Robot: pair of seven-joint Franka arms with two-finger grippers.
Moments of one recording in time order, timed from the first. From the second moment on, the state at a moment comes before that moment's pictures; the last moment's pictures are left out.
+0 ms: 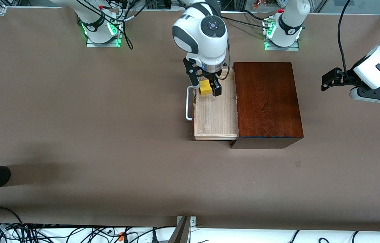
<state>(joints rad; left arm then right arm) -0.12 0.07 0.04 -1.56 -0.02 1.55 0.05 0.91 0.71 0.06 -1.22 -0.02 1.97 2.19</state>
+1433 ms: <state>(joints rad) -0.12 0.07 0.04 -1.56 -0.02 1.55 0.05 0.91 0.75 0.06 -1.21 -0.03 1.89 2.19</state>
